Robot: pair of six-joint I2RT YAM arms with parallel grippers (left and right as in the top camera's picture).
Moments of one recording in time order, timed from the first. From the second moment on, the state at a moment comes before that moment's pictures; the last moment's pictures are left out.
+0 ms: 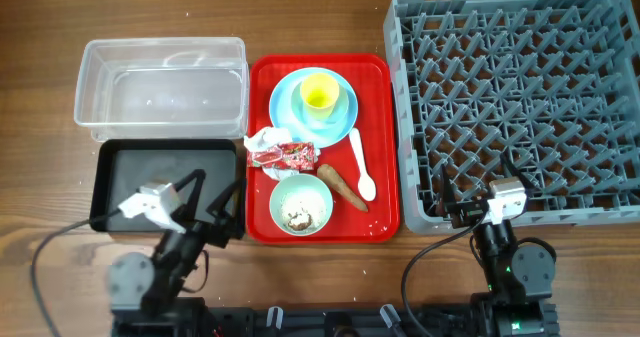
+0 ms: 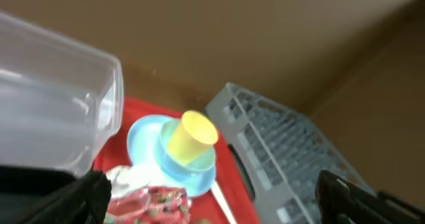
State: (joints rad) left arm -0.02 0.09 0.27 -0.27 0.39 -0.57; right arm 0.06 0.01 0.01 0.00 -0.09 -0.10
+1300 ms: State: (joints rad) left arm -0.62 1.29 1.15 -0.82 0.49 -0.54; right arm 0.06 0.01 0.01 0.00 -0.09 -0.10
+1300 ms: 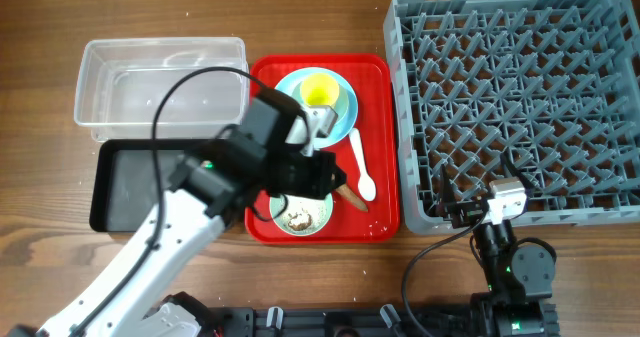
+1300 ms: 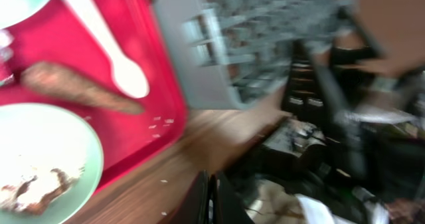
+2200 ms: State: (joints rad) left arm -0.86 1.68 1.15 -0.79 -0.13 -0.89; right arm 0.06 0.01 0.01 0.00 -0.09 -0.10
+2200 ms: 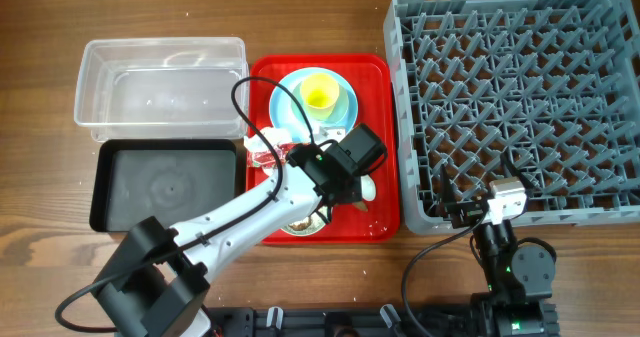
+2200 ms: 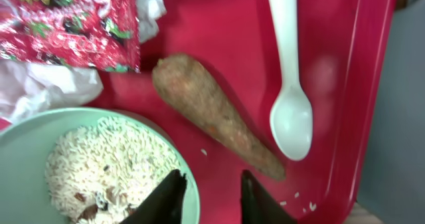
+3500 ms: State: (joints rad) left arm -0.92 1.68 1.11 -0.76 -0.17 -0.89; right arm 0.06 0.01 0.01 0.00 -0.09 -0.10
